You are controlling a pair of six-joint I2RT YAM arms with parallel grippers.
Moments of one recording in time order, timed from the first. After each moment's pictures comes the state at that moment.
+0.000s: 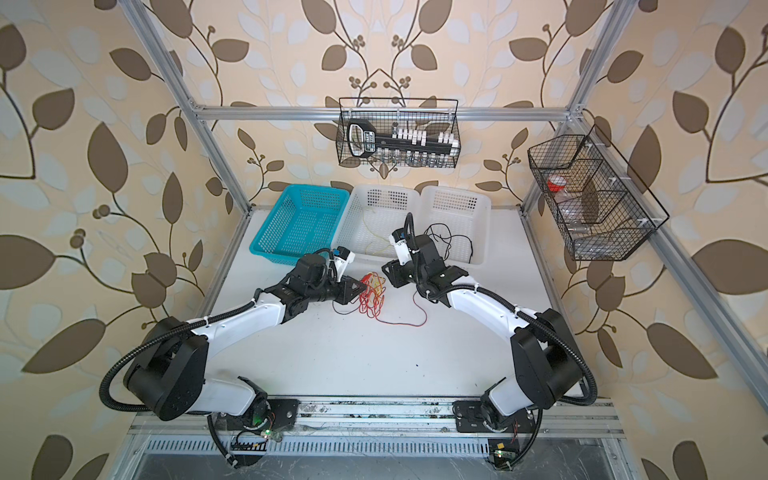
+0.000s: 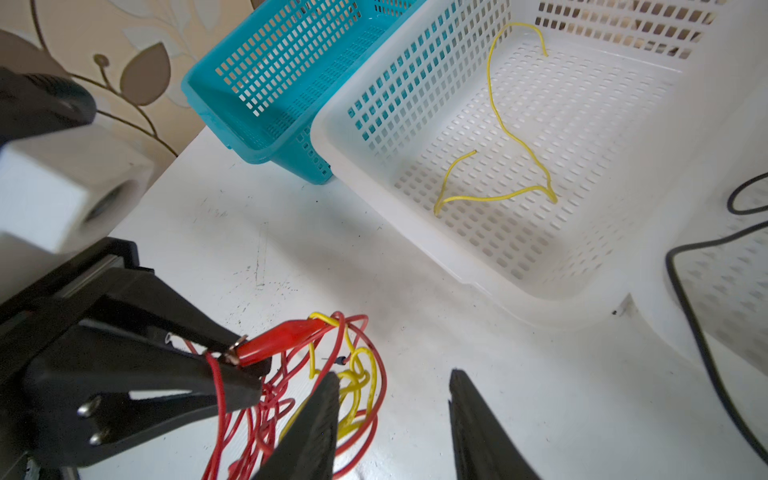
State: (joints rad) left arm -0.50 1.40 0.76 0.04 0.47 -0.30; right arm 0.54 1.51 1.03 -0.14 -0.16 0.19
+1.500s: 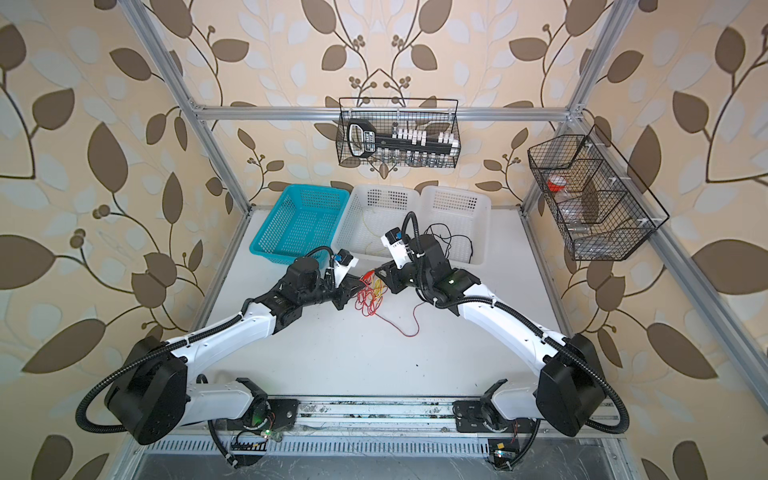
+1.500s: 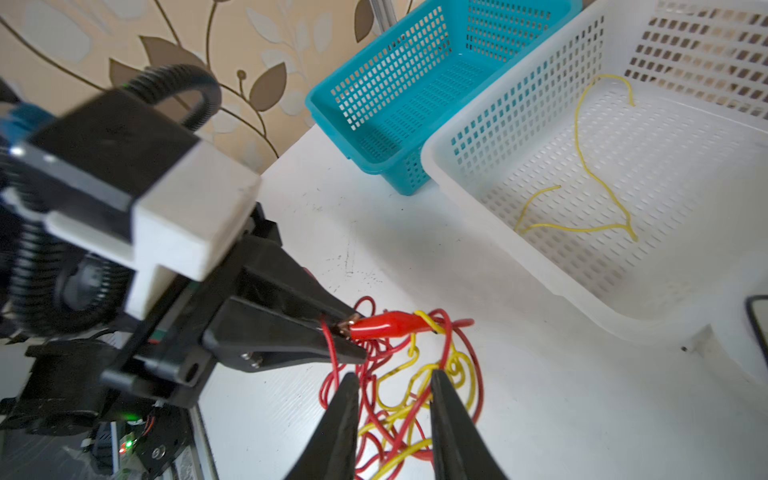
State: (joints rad) left arm -0.52 1.29 0.71 0.11 0.44 0.02; right arm 0.62 1.37 1.06 -0.23 -0.29 0.18
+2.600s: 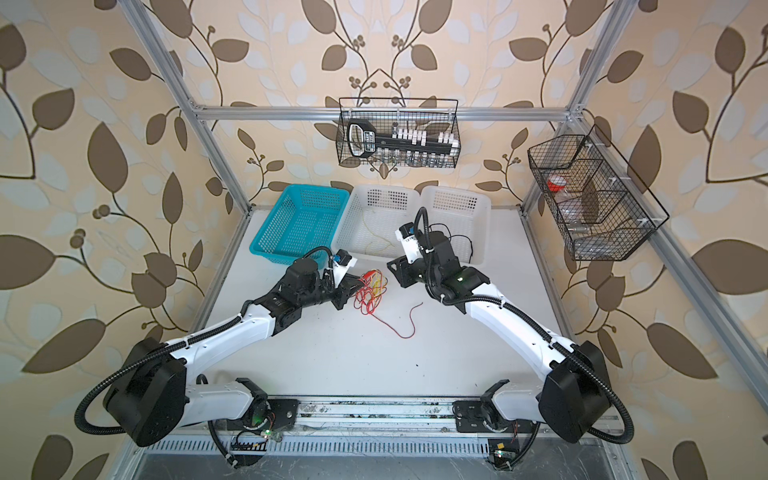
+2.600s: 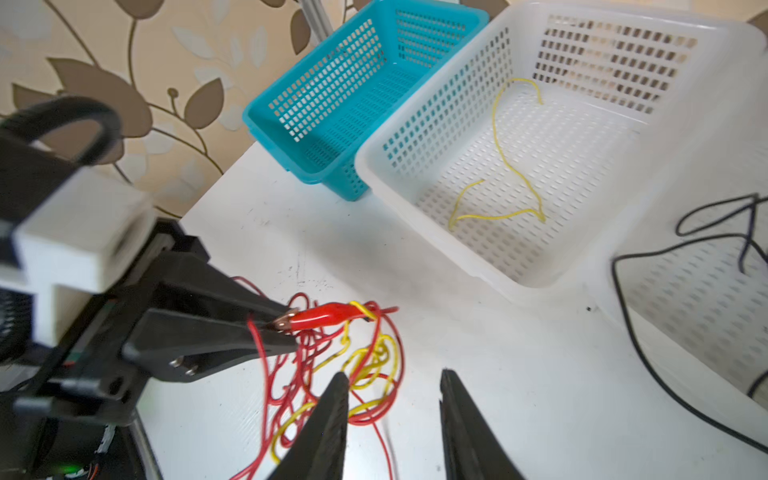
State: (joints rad) left arm -0.52 1.27 0.68 0.15 0.40 0.03; right arm 0.52 1.34 1.06 -0.31 -0.18 0.19
